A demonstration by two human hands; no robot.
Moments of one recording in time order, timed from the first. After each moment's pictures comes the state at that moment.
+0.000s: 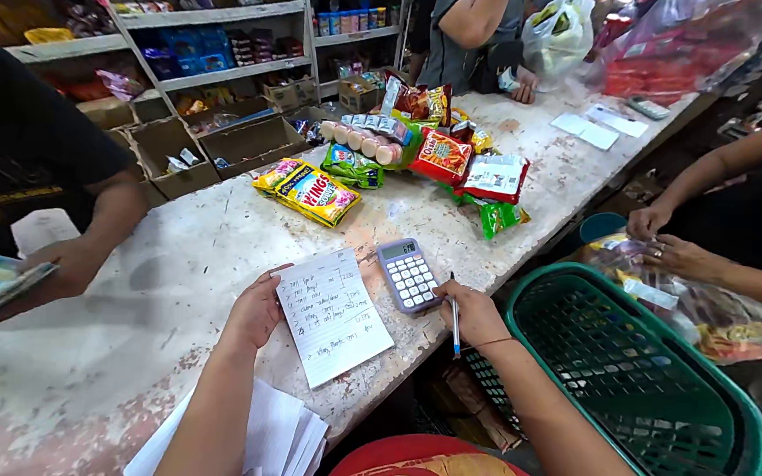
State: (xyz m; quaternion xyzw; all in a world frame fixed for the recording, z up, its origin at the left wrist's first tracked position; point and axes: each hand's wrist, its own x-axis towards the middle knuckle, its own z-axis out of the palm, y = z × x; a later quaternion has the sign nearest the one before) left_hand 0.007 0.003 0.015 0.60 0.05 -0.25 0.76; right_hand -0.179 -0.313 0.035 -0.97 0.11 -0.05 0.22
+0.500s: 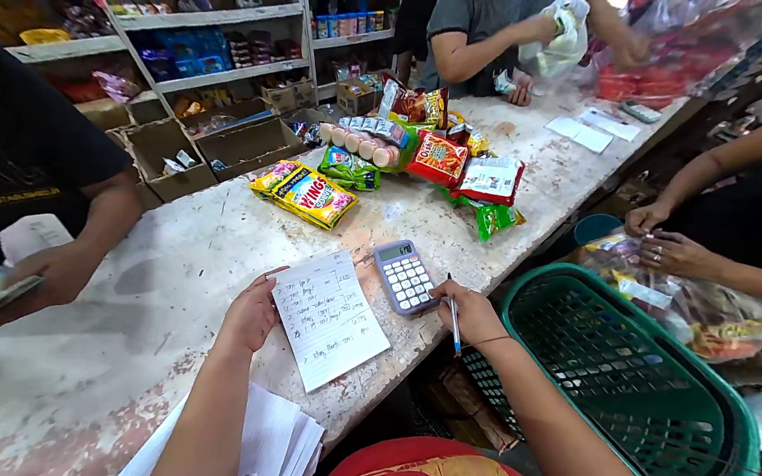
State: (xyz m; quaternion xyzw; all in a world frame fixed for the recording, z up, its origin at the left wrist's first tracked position) left_hand 0.009 0.001 0.014 0.59 0.05 -0.25 0.77; right_hand -0.178 -0.321 0.036 -0.96 0.12 -0.04 0.25
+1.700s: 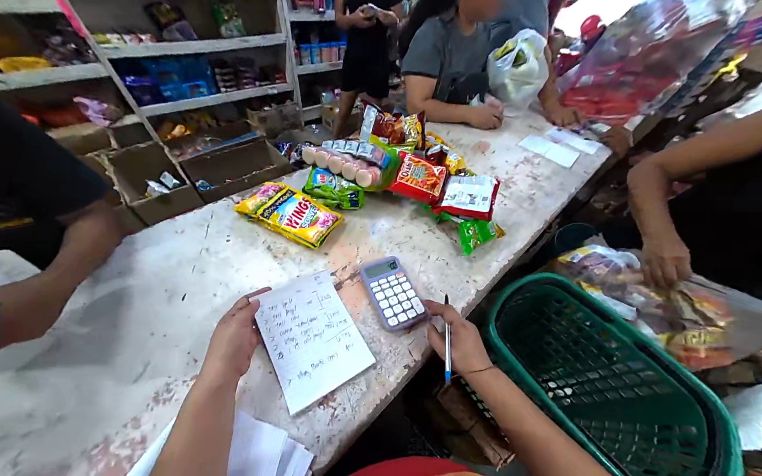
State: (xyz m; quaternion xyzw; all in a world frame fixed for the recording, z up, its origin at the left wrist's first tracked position) left_hand 0.007 0.001 0.009 0.64 0.05 -0.19 0.74; right_hand -0.199 -0.316 -0.002 -0.93 0.09 -0.21 0.30
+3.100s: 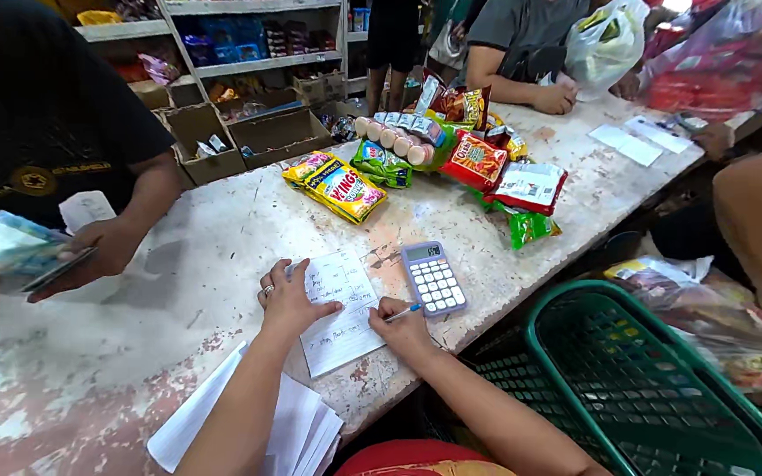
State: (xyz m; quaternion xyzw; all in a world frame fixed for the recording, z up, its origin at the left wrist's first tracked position) left_hand 0.001 -0.001 0.001 0.96 -0.12 -0.08 0.25; right_hand -0.117 -0.197 -0.005 -0.88 0.03 -0.11 0.47
